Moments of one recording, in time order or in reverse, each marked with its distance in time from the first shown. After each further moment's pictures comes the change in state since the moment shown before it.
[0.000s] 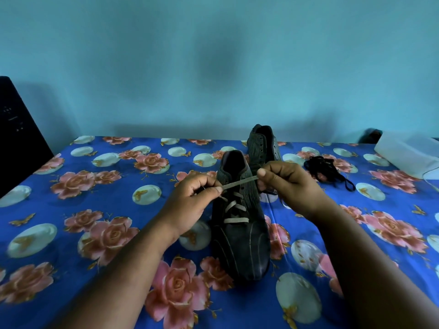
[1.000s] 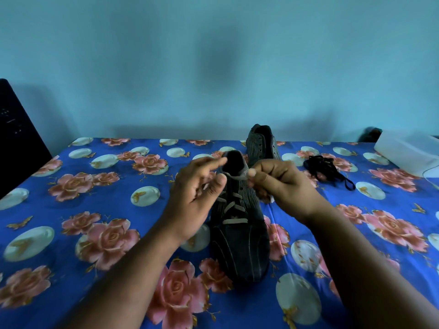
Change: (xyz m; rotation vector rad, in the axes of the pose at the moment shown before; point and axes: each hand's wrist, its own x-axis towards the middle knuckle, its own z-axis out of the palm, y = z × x) left_hand -0.005 0.017 0.007 0.200 0.135 0.328; right_hand 0.002 -0.020 0.017 0.184 0.007 0.019
